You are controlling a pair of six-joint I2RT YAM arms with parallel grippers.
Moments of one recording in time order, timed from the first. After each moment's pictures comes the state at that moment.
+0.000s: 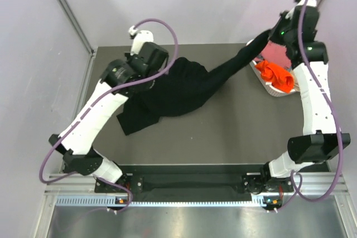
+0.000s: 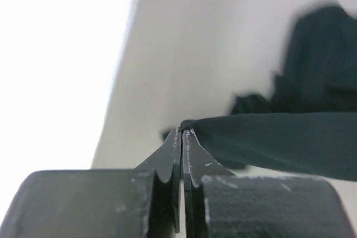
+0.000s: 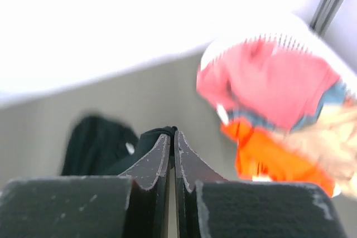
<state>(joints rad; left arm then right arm) -0.76 1.52 1.96 -1.26 -0.89 -0.44 0.05 1.53 1.84 -0.65 0.07 0.28</state>
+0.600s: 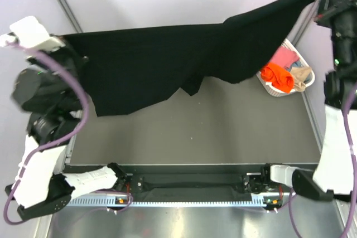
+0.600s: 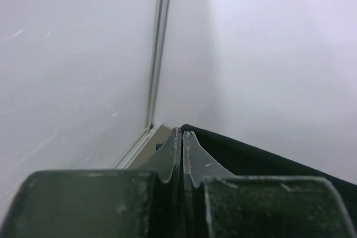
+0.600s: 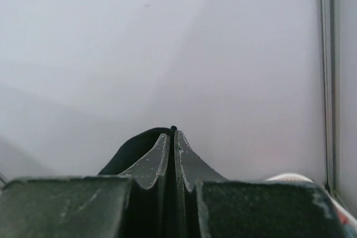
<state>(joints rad) -0.75 1.06 1.81 -0.30 -1.18 0.22 -0.05 1.26 1.99 -0.38 0.00 0.35</state>
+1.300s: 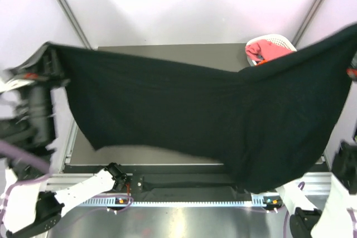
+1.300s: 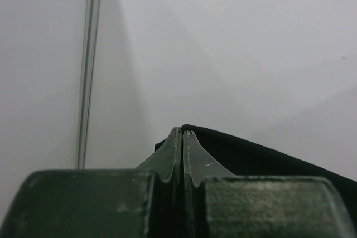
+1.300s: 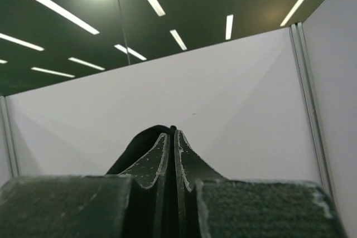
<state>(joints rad) -0.75 0.73 1.61 -0.13 -0.72 0.23 -0.05 0.77 1.74 -0.06 -0.02 0.31</state>
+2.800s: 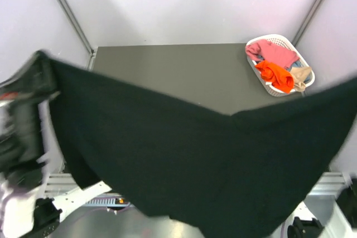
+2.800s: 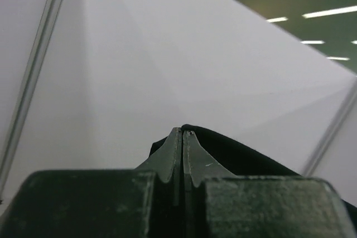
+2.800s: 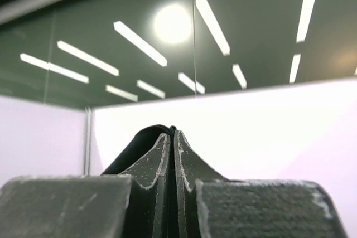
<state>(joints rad) -0.75 0.62 1.56 -0.09 -0.60 -0.01 -0.05 0.64 1.77 0.03 -0.19 0.42</state>
